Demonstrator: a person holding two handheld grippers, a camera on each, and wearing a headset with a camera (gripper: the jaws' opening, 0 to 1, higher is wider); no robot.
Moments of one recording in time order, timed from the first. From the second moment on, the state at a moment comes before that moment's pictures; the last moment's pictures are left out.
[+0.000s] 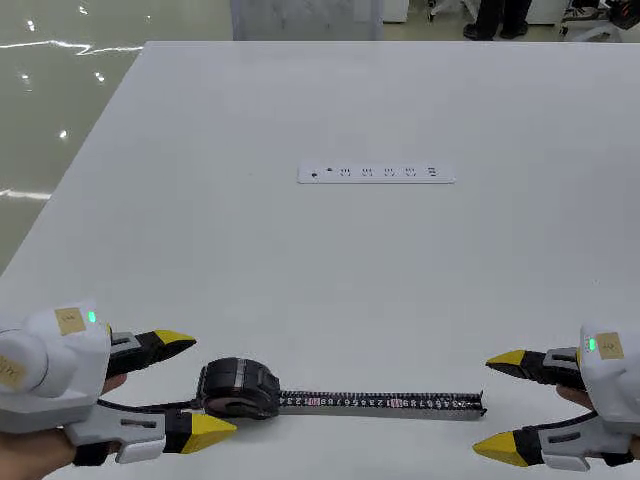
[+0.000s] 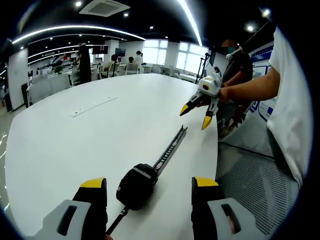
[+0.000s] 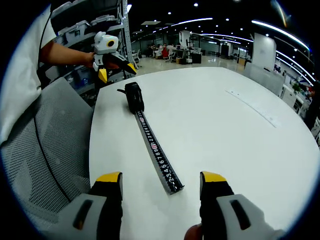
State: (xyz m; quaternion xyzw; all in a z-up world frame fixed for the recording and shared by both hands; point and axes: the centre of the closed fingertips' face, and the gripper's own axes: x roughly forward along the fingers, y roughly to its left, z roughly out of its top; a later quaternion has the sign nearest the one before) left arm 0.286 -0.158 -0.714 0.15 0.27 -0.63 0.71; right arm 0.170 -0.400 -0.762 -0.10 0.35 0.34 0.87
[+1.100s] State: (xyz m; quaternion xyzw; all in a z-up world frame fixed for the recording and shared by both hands) left arm 0.288 -0.135 -0.710 0.12 0.27 -0.58 0.76; right arm 0.154 -0.409 -0.752 -0.09 0.35 0.30 0.88
